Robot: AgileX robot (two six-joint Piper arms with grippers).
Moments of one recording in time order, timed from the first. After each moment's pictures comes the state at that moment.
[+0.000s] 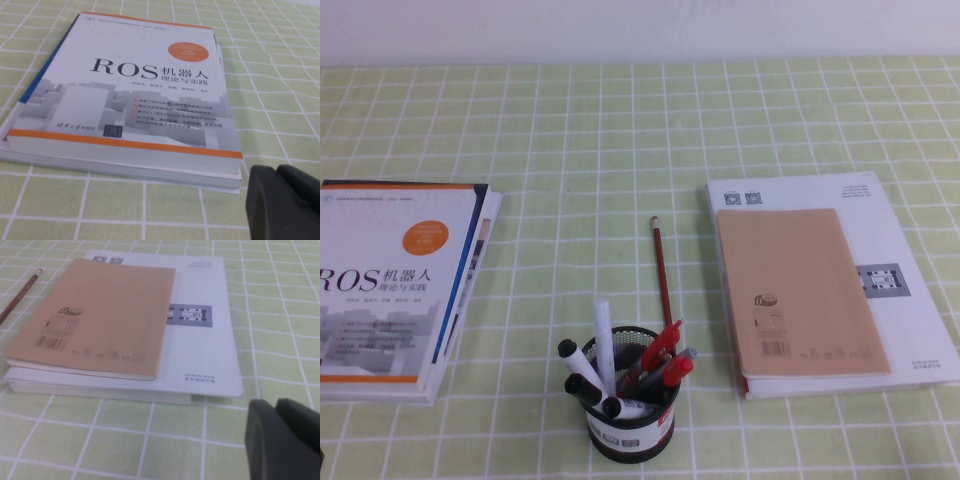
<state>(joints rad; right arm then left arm) 0.15 -0.01 0.03 0.11 0.38 -0.07 -0.05 -0.01 0.03 -0.16 0.38 0.07</state>
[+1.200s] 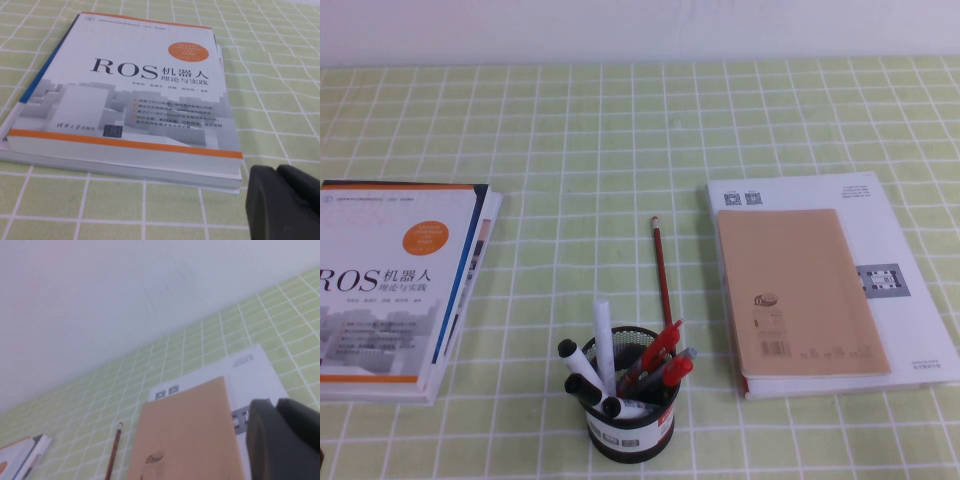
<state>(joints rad) 0.15 -0.01 0.03 0.61 0.11 -0.07 -0.05 -0.01 0.03 -0.16 0.38 0.07</state>
